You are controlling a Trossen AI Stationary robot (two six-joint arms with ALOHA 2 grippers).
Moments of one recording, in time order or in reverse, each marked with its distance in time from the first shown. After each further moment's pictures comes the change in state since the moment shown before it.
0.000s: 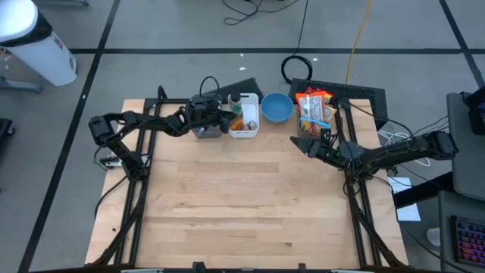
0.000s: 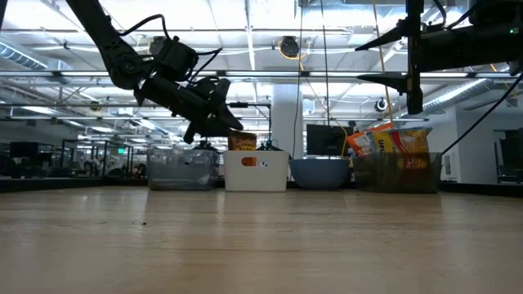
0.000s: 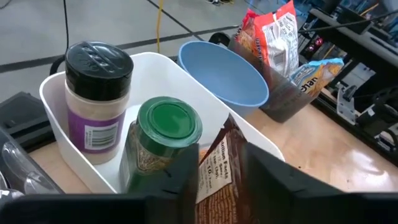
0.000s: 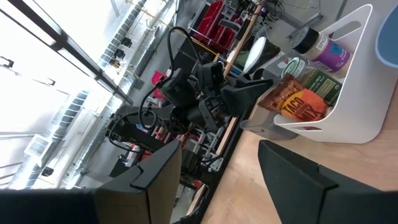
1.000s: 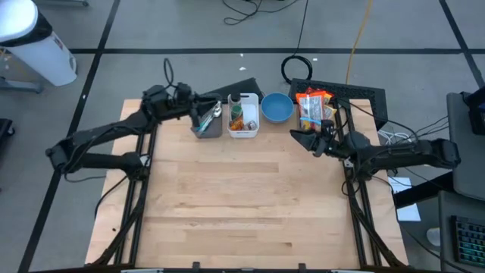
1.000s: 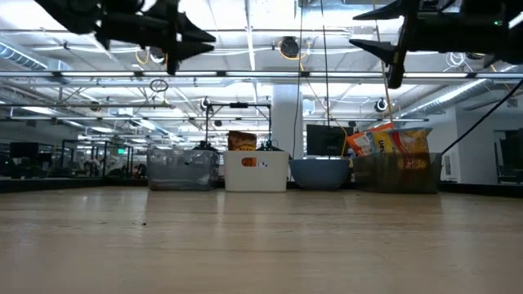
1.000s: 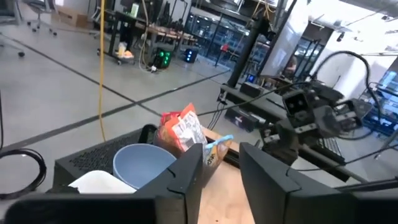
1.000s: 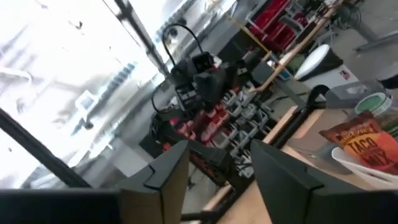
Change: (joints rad) left arm 0.070 -0.522 0.002 -0.180 0.228 0.046; right arm -0.164 -0.030 0.052 0.094 -0.345 -0.212
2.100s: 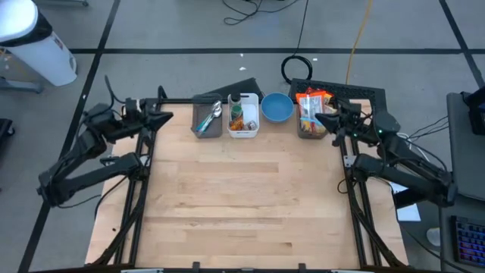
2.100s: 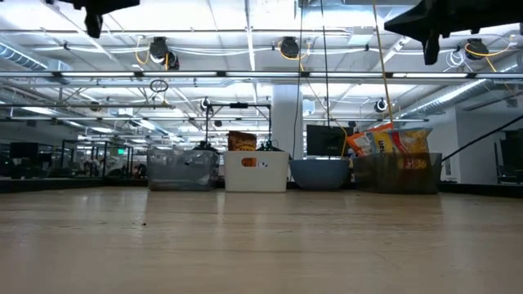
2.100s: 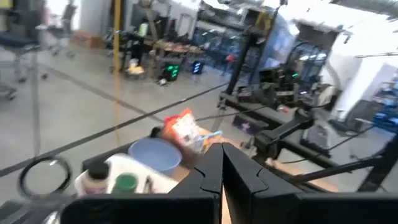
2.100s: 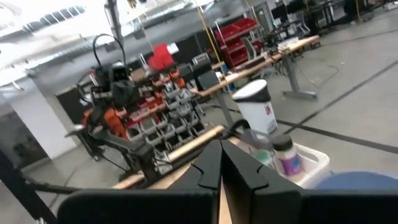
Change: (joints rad) left arm 0.000 -0.676 0.000 -0.657 -0.045 0.052; right arm -0.471 -0.401 0.261 -0.824 -0.371 -0.406
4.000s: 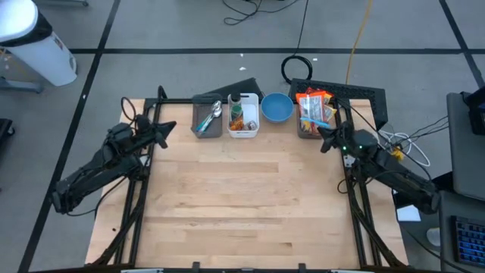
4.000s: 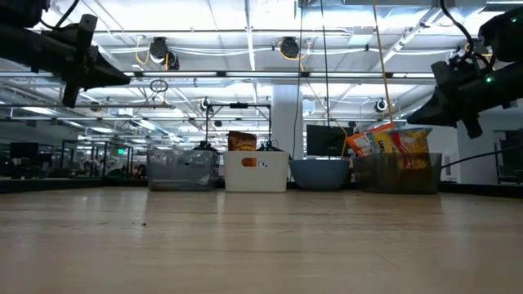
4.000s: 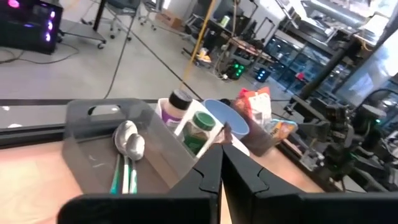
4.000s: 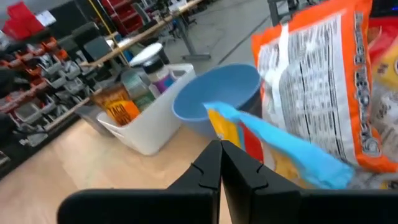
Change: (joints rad) left arm -0.001 -0.311 -0.447 0.012 -0.306 -0.238; right arm 0.002 -0.382 -0.382 -0.316 0.377 0.028
